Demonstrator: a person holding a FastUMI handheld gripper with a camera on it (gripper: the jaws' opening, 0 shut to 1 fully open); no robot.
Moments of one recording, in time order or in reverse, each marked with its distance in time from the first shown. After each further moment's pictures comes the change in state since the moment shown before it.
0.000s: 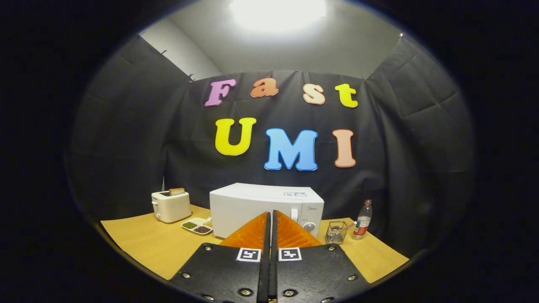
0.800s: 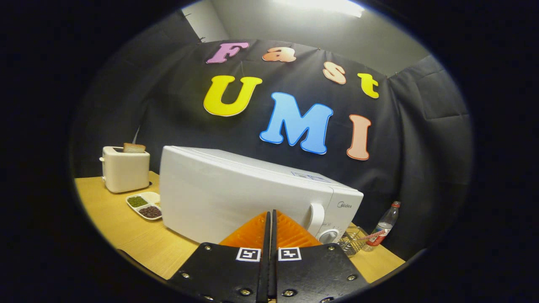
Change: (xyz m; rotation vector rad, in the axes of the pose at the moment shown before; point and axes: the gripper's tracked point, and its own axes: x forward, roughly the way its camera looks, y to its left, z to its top) arm 0.199 0.017 -0.117 -0.180 0.108 -0.057
